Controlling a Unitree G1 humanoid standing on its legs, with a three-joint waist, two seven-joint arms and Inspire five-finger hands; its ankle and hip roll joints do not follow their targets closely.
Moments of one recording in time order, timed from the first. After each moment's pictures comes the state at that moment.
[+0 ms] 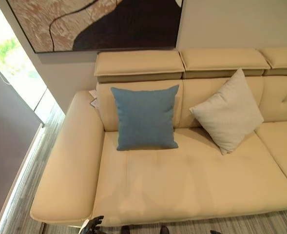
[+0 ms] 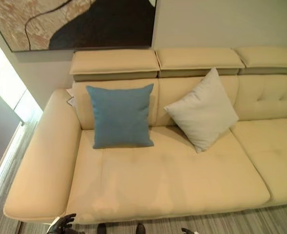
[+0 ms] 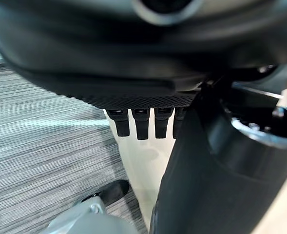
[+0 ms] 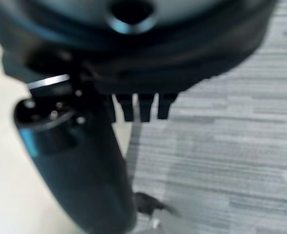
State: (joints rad) left arm 0.03 0.26 -0.19 1.22 -0.02 -0.22 0.06; right arm 0.08 -0.31 0.12 1.22 0.01 -0.16 -0.12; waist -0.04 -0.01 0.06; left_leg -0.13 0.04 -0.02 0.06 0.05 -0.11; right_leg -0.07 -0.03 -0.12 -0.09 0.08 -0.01
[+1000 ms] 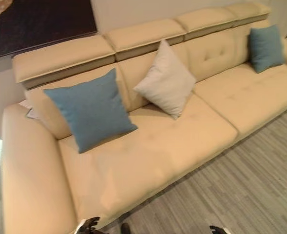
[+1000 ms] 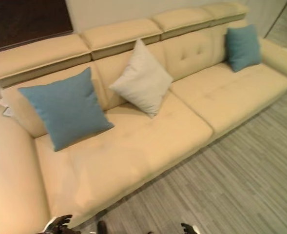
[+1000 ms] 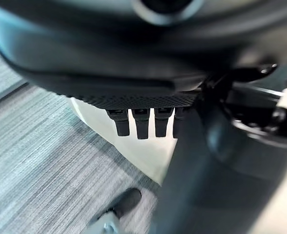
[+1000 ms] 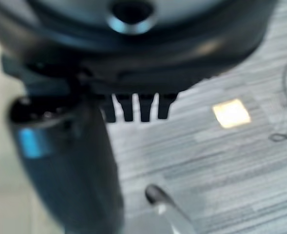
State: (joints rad) left arm 0.01 0.30 -0.22 1.26 0.00 -0.16 0.06; right arm 0.04 -0.30 0.14 1.25 -0.03 -0.11 -0.14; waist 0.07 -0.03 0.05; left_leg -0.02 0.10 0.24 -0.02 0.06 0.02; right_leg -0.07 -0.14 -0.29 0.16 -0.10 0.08
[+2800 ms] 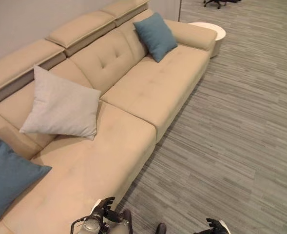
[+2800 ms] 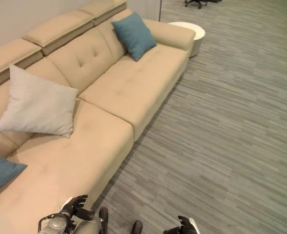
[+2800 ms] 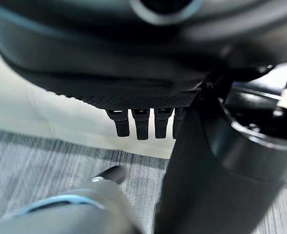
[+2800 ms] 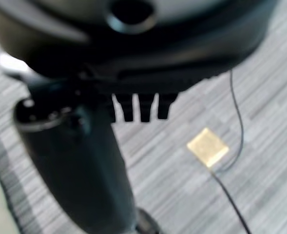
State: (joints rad) left arm -0.12 0.23 -0.25 1.24 -0.02 -0.17 0.06; right arm -0.04 -0.26 0.19 1.30 -0.01 -0.09 -0.18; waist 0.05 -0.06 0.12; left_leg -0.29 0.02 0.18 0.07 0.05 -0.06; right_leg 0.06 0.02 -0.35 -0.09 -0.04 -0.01
